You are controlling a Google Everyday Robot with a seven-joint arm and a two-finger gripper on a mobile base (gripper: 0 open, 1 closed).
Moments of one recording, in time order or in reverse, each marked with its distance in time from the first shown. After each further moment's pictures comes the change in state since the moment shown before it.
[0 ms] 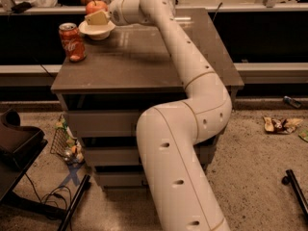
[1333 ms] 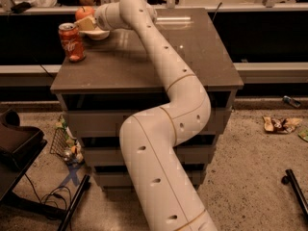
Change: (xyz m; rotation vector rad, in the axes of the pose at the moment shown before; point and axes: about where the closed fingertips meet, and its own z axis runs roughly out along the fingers) arm 0.013 0.002 0.059 0.070 0.033 -0.049
